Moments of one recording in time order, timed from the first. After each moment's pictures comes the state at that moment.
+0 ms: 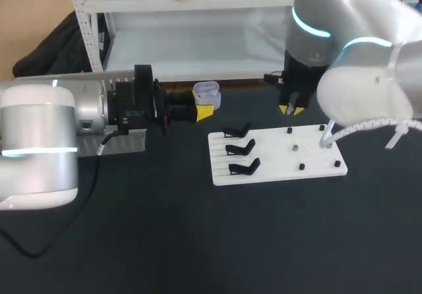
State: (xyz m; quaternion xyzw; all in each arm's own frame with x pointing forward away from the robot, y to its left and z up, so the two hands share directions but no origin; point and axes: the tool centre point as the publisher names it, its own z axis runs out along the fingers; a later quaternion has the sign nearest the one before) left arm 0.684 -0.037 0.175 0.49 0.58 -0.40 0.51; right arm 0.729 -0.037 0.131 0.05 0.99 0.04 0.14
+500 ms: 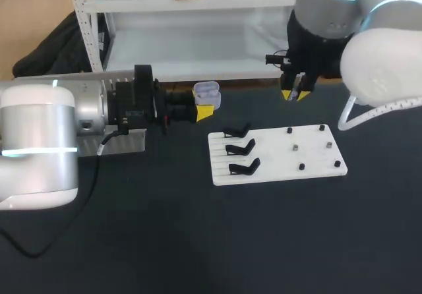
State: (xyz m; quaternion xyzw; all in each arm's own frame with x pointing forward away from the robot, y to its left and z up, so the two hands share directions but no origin) left arm 0.684 -0.037 0.175 0.49 0.58 -0.40 0.51; right arm 0.681 -0.029 0.204 0.01 0.99 0.06 0.15
